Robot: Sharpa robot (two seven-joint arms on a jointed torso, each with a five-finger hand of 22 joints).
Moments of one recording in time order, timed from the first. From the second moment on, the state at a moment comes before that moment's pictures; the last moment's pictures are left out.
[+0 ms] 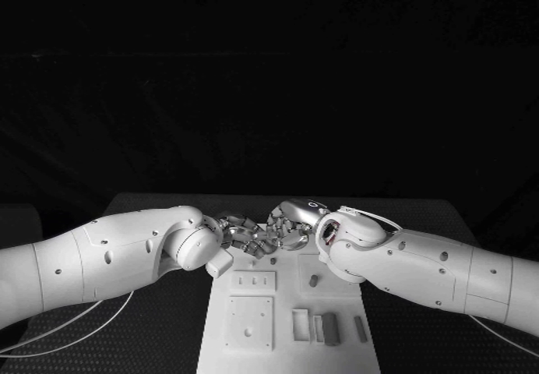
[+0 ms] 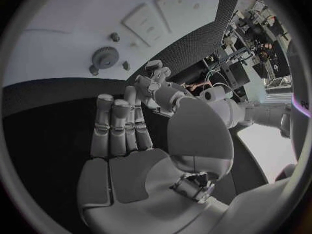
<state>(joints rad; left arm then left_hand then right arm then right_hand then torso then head) 1.36 -0.66 -0.19 1.38 -0.24 -0.15 -0.26 1.54 0.08 0.07 0.29 0.05 0.93 0.13 0.31 0.40 1.28 0.04 0.16 0.37 0.97 0.04 0.65 0.66 0.01 0.77 -0.05 0.34 1.31 1.24 -0.52 -0.09 1.35 -1.47 -0.30 -0.16 1.13 -0.19 0.84 -0.16 0.04 0.99 0.06 0.35 0.54 1.02 0.02 0.80 0.45 1.14 -0.09 1.18 0.92 0.26 1.03 0.01 0.97 1.31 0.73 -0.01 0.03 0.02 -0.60</state>
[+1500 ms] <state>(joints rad) 1.36 -0.66 -0.20 1.38 -0.22 -0.14 -0.29 1.20 0.00 0.02 0.29 0.05 0.92 0.14 0.30 0.40 1.27 0.05 0.13 0.38 0.97 0.04 0.67 0.64 0.01 0.76 -0.06 0.35 1.31 1.24 -0.52 -0.09 1.35 -1.47 -0.29 -0.16 1.11 -0.19 0.85 -0.17 0.05 0.99 0.06 0.35 0.55 1.02 0.06 0.64 0.35 1.11 -0.06 1.16 0.87 0.25 1.01 0.02 0.96 1.31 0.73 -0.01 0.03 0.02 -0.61</state>
